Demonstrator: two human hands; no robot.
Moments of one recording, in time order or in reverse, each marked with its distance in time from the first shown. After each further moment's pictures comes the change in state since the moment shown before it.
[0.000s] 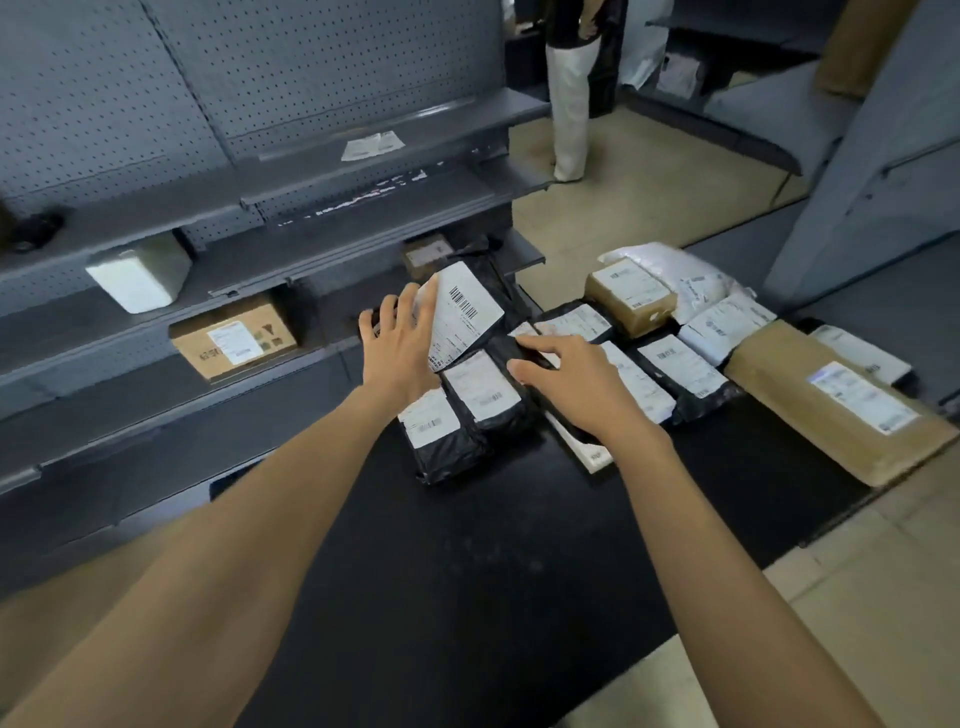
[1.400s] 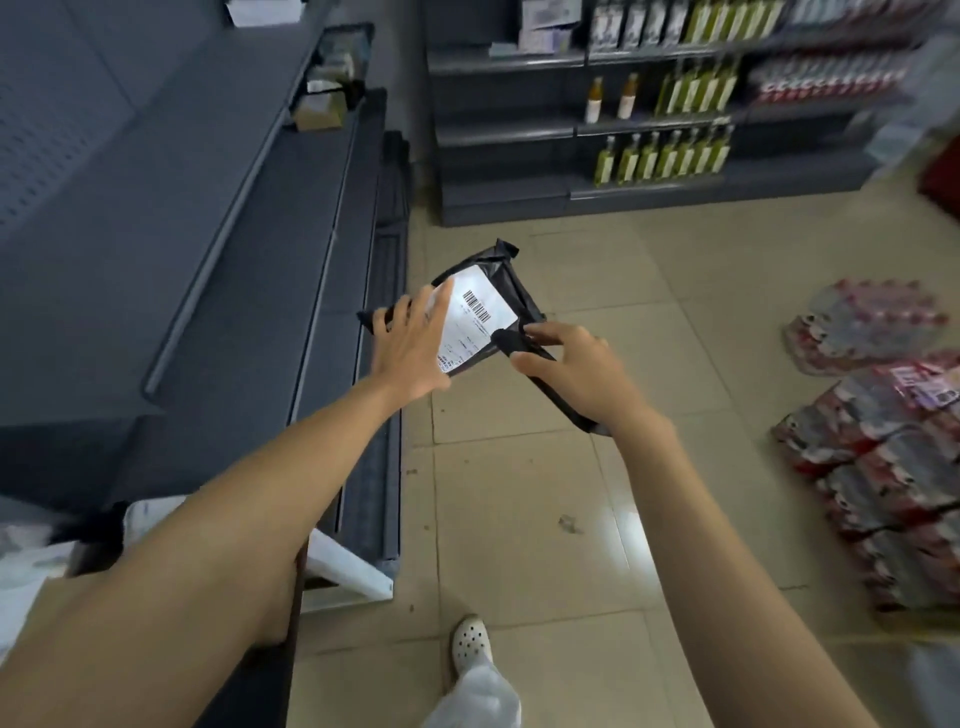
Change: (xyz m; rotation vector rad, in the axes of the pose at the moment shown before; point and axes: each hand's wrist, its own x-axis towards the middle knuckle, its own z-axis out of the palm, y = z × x) left_hand 0.033 0.966 -0.019 -0.237 -0.074 1.270; right_hand -0.308 0.451 -0.567 0.020 0.946 0.783
